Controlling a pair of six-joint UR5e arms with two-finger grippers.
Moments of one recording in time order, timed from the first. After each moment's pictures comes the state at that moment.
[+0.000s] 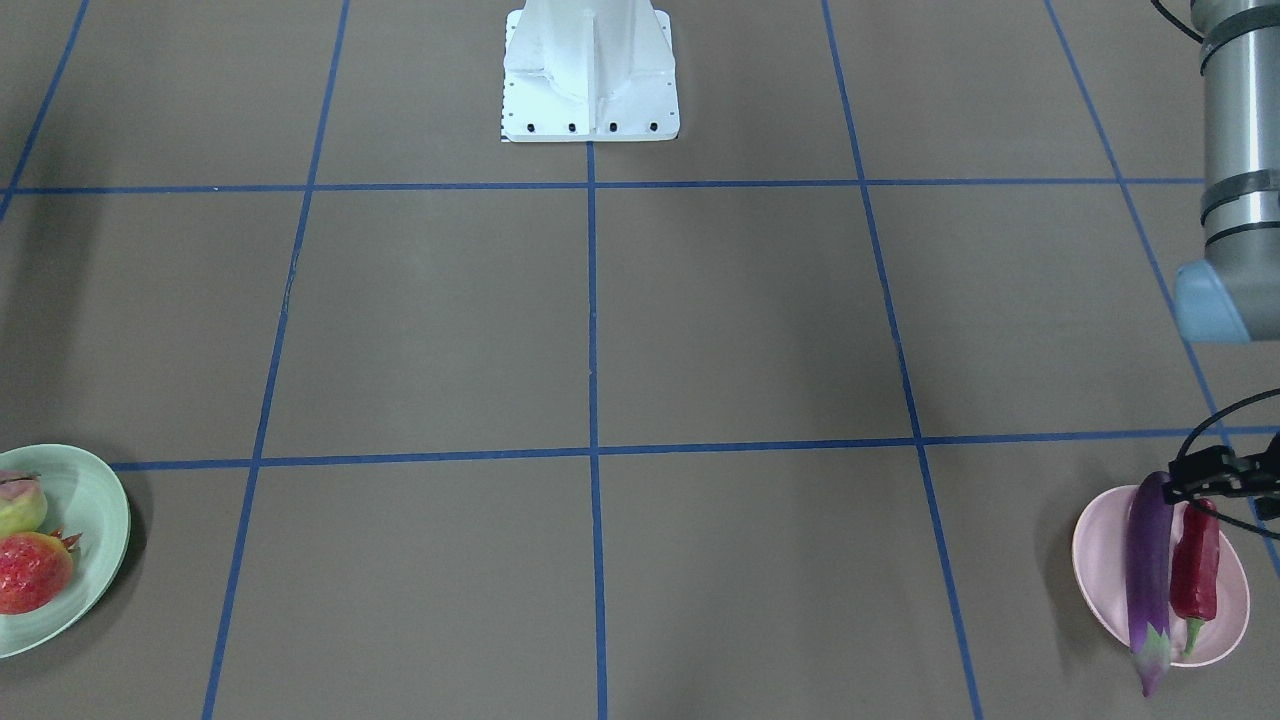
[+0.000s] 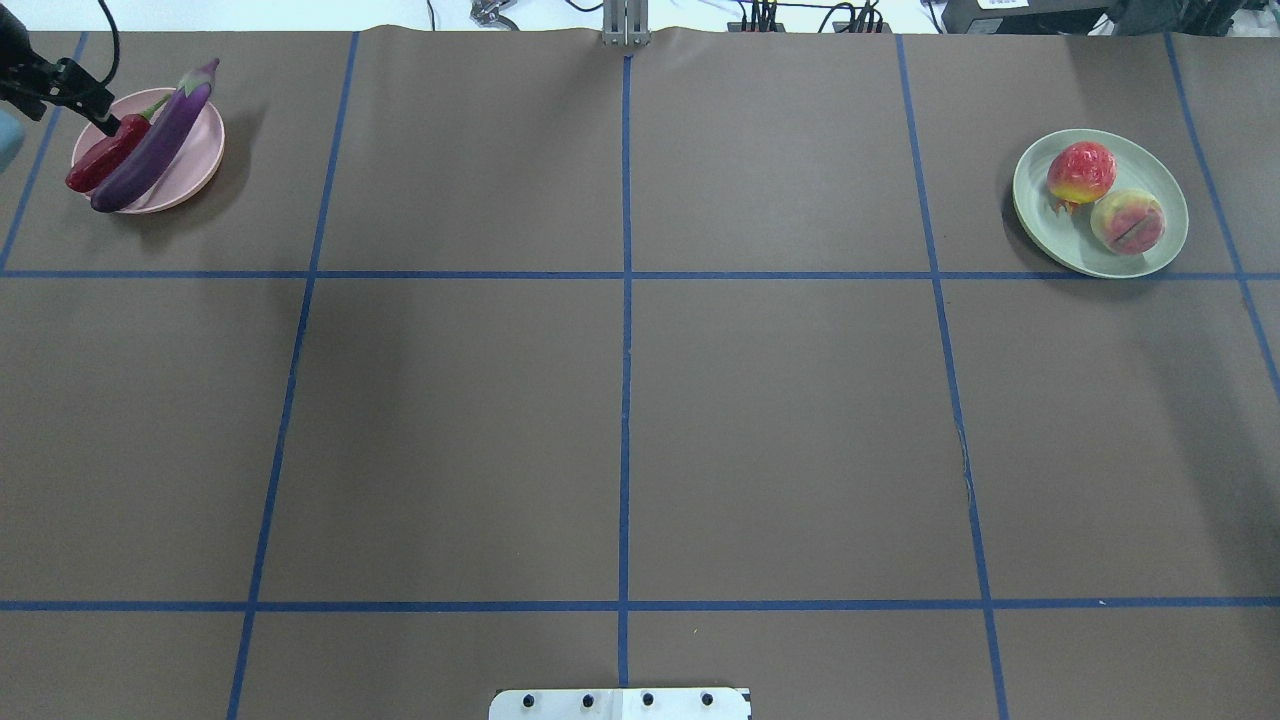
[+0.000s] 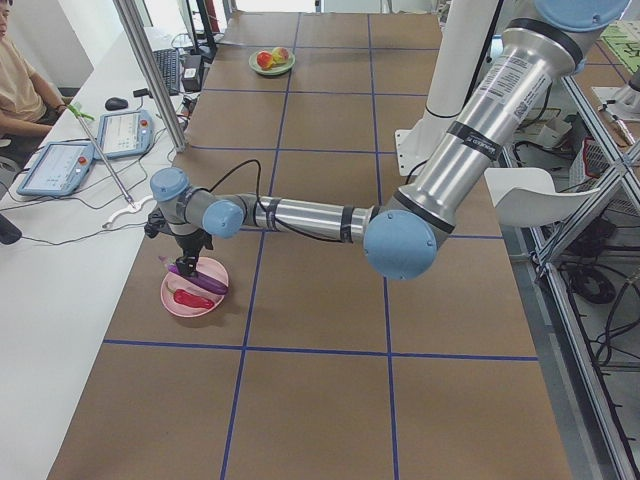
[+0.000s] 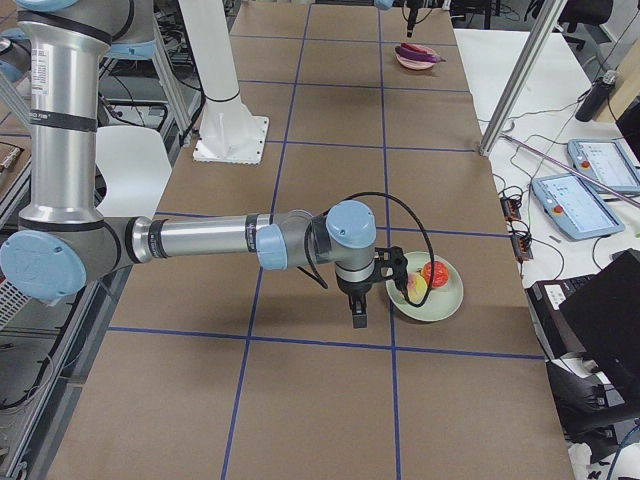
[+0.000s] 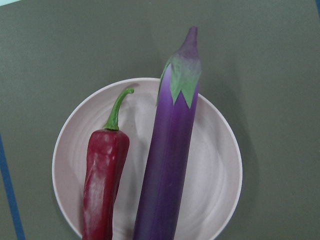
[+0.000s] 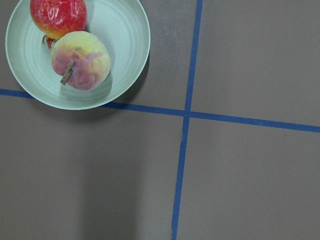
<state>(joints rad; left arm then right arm) -1.32 -2.04 -1.20 -1.83 -2.32 -0.20 1.56 -1.68 1.78 -1.49 2.33 0.03</state>
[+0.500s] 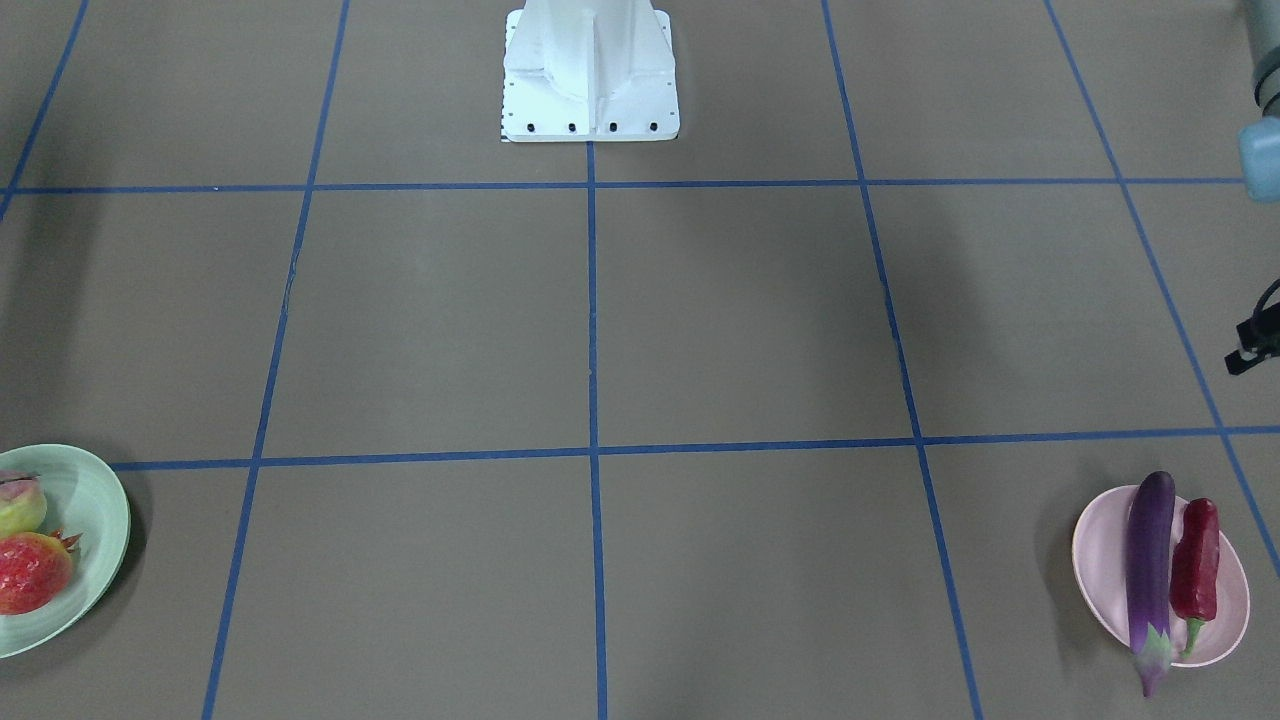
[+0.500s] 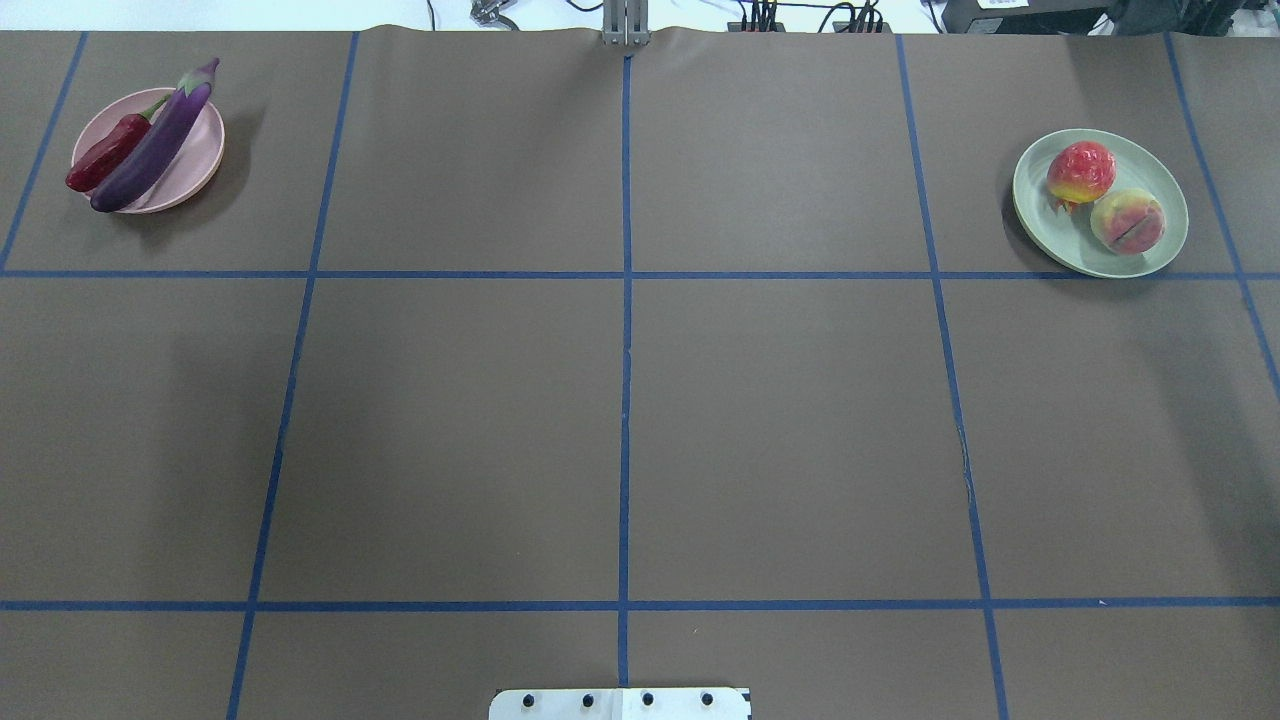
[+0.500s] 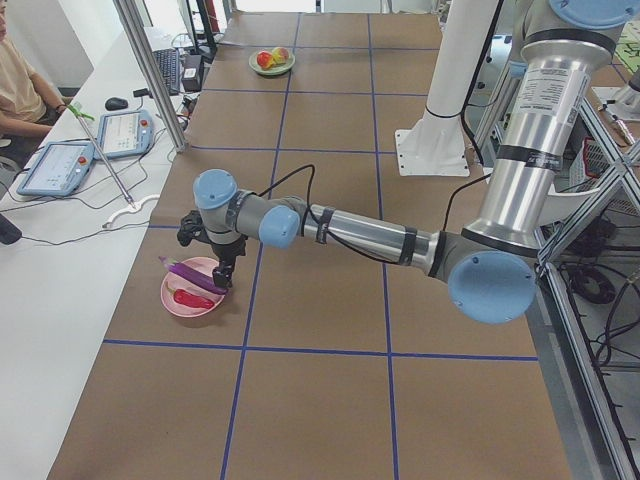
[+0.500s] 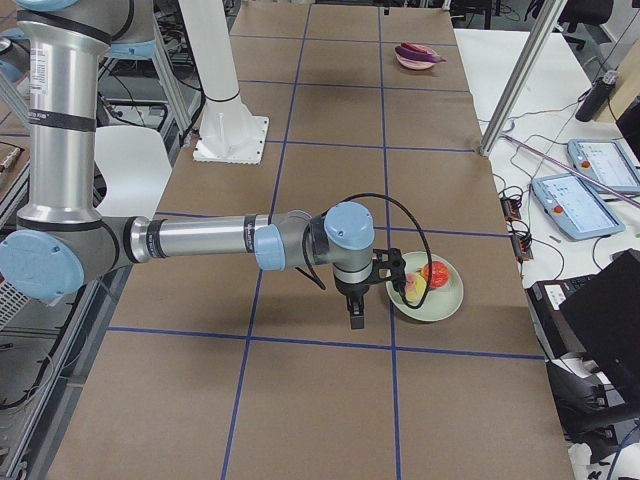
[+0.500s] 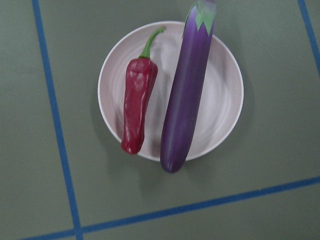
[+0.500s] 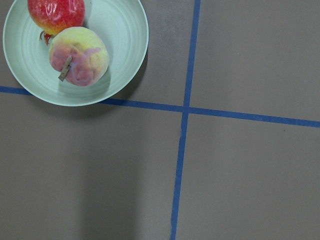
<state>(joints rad) -1.43 -1.73 -1.65 -1.60 -2.35 -0.07 1.56 -1.69 1.78 -1.49 2.33 0.03</state>
